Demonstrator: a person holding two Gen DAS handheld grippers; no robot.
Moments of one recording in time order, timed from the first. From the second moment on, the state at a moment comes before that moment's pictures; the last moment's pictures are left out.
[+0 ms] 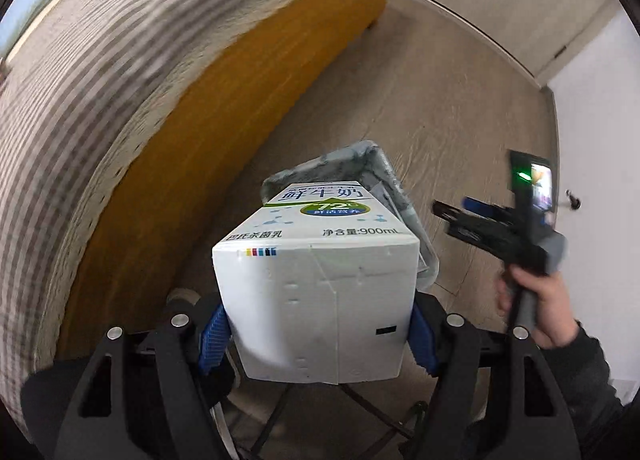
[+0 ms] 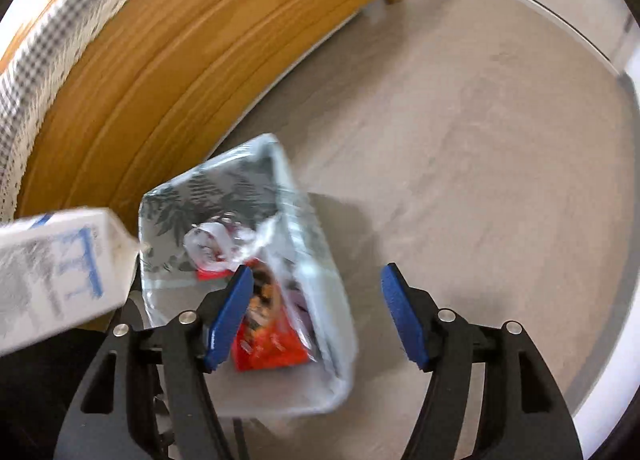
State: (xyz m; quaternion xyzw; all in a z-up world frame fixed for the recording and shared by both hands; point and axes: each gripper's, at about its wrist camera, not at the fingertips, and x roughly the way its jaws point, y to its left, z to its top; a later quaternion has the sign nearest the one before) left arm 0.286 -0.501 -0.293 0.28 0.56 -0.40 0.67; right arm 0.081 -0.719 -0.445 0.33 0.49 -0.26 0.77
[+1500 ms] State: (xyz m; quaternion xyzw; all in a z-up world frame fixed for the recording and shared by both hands) left arm 0.327 -0.496 -0.256 0.25 0.49 -0.50 0.67; right arm 0.077 -0.687 -0.362 0.26 0.50 -0.27 0.78
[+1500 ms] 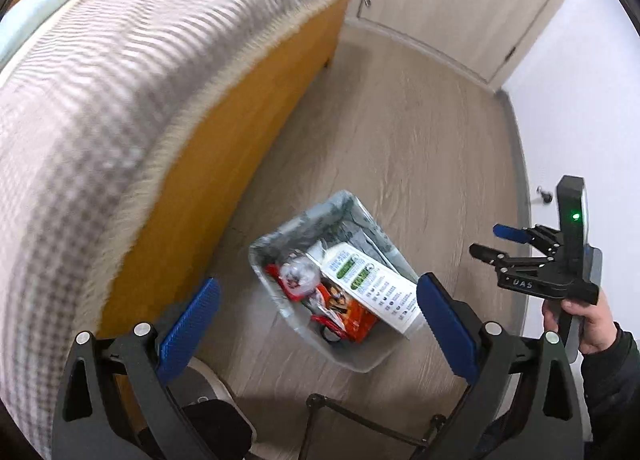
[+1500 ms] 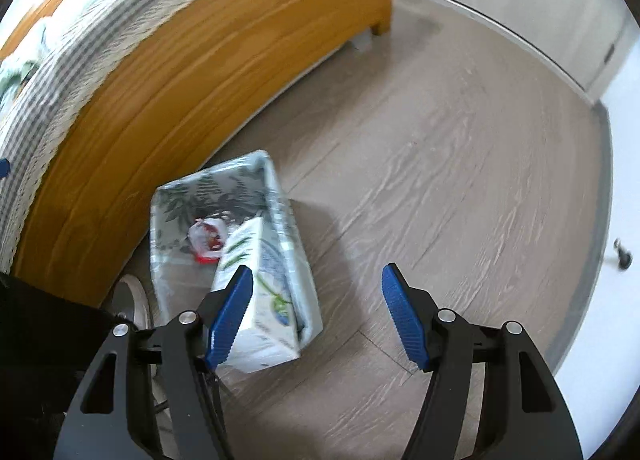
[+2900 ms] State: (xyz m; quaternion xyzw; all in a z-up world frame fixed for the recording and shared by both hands) left arm 0.837 -0.007 -0.202 -0.30 0.42 -0.20 0.83; right arm 0.629 -0.289 -0.144 -0.24 0.42 -0.01 0.87
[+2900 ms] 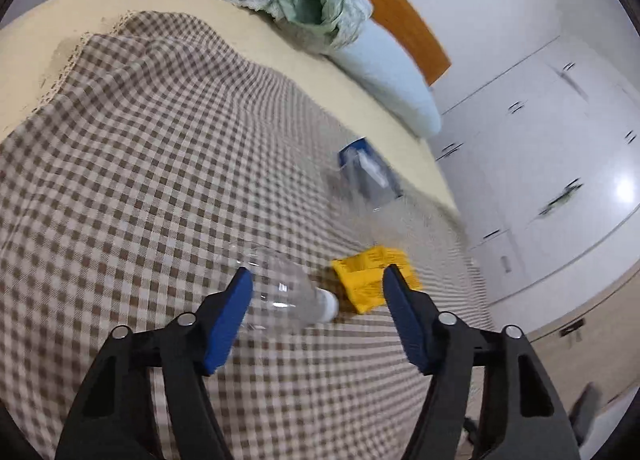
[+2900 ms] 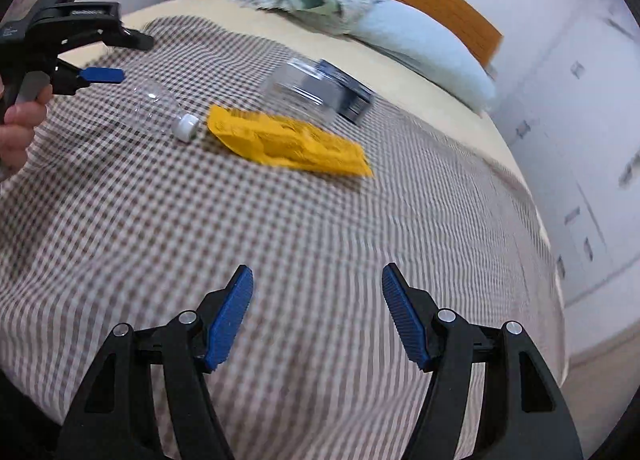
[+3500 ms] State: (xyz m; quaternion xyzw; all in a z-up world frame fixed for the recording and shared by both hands) left arm 0.852 0.063 -0.168 -0.31 0.40 -0.16 0.85; right arm 0.814 -0.185 -0.214 -0.32 0.45 -0.02 0.83
